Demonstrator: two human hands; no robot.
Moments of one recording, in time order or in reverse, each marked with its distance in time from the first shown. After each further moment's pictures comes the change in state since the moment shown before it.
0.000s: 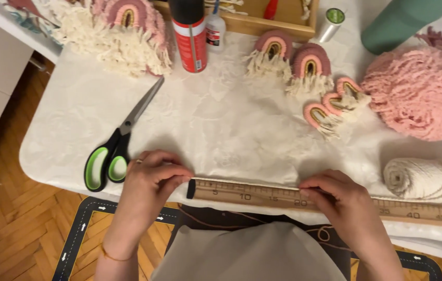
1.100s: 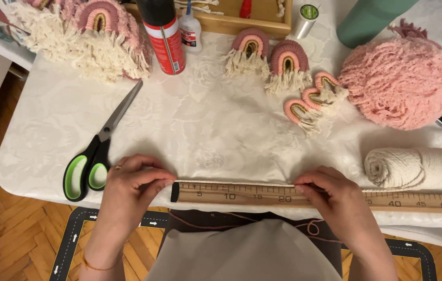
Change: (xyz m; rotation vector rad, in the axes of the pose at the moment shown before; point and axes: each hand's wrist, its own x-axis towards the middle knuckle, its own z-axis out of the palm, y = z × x) left_hand 0.002 0.006 0.000 -0.052 -0.023 -0.104; right_hand -0.006 0.014 -0.008 0.019 0.049 -0.038
